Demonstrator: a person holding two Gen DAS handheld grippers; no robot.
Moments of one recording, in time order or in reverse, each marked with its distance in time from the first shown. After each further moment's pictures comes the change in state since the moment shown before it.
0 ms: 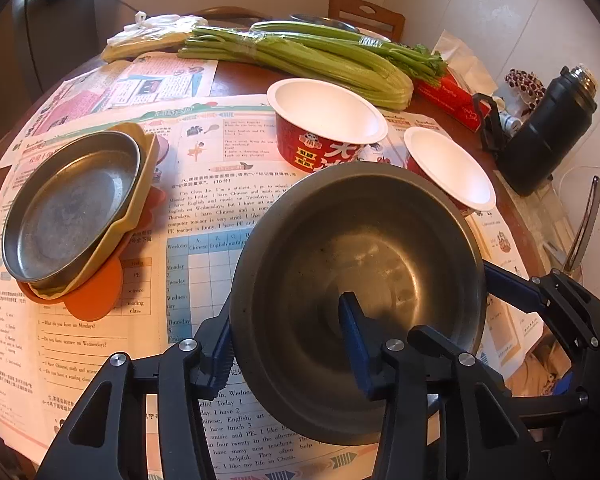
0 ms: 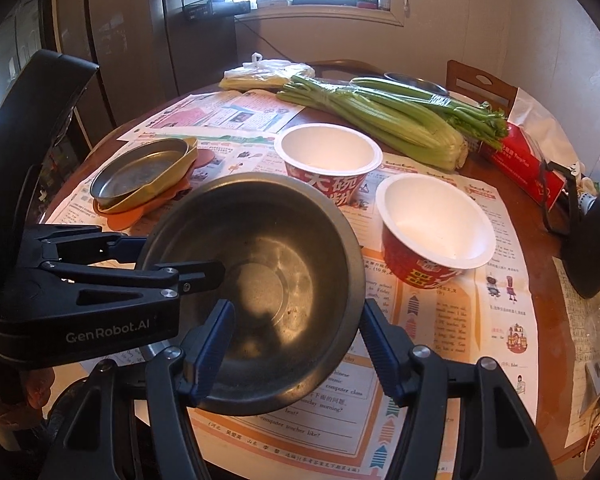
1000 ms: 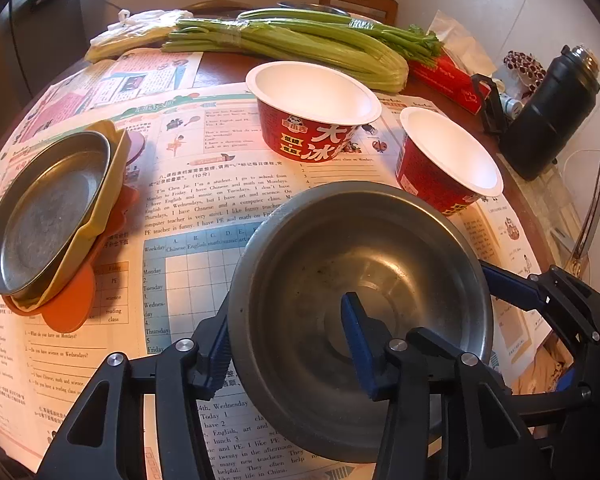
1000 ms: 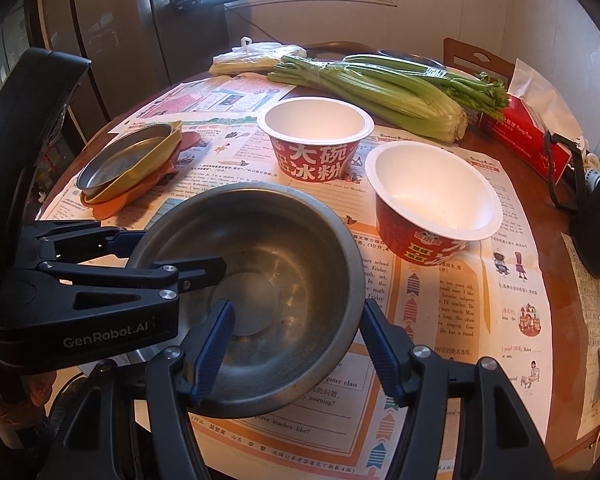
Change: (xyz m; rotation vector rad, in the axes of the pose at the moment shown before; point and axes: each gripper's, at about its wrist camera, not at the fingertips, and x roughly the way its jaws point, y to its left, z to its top) left arm 0.018 -0.012 0.002 0.042 0.033 0.007; right arm 0.014 -0.014 -0.009 0.042 0.048 0.023
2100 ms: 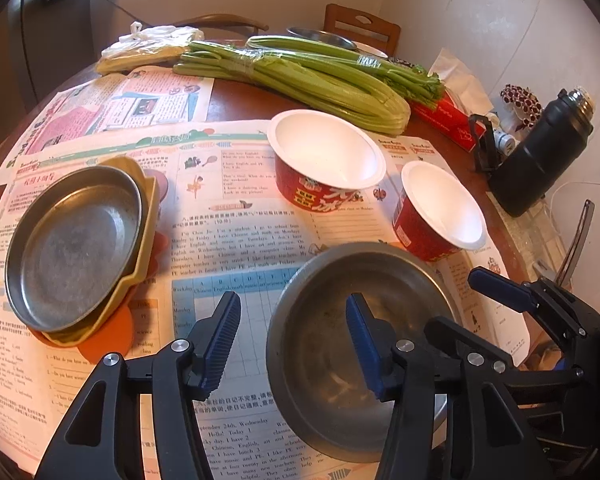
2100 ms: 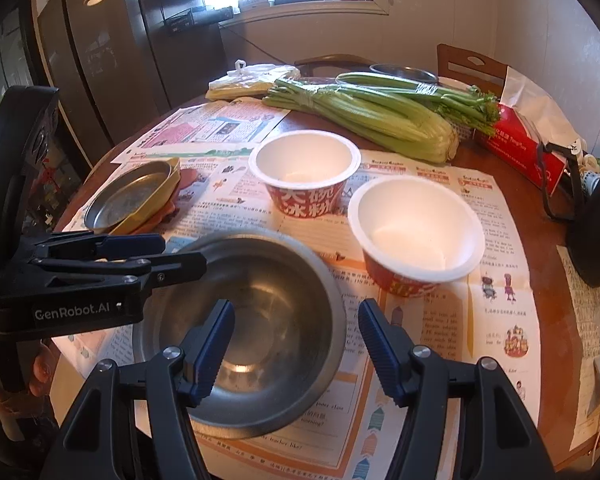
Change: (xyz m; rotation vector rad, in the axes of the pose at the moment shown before) left arm -0.027 0.021 0.025 -0.049 -0.061 -0.046; right arm -0.018 -0.016 0.027 0.045 -0.052 0.029
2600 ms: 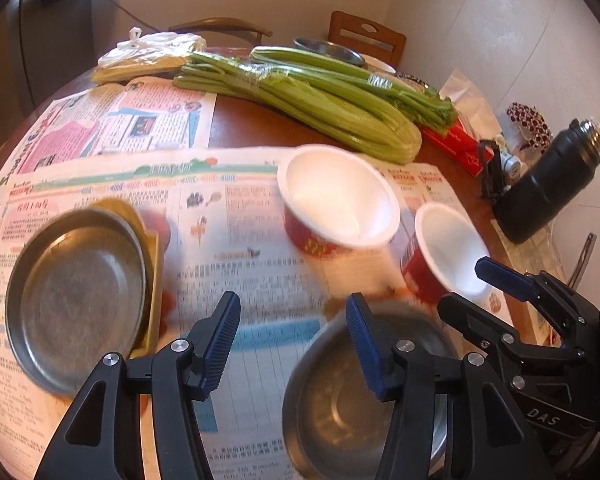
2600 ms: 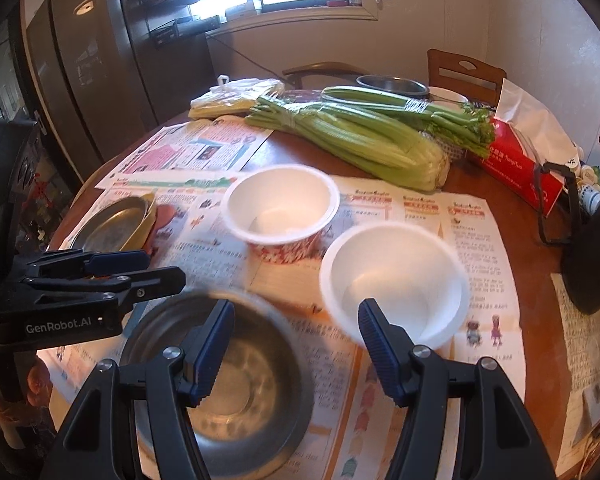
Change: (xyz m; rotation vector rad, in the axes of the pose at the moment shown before) left arm 0.010 0.011 0.044 -0.022 -0.014 -0.017; right arm 0.013 -0.020 0.042 0.025 -0.020 -0.033
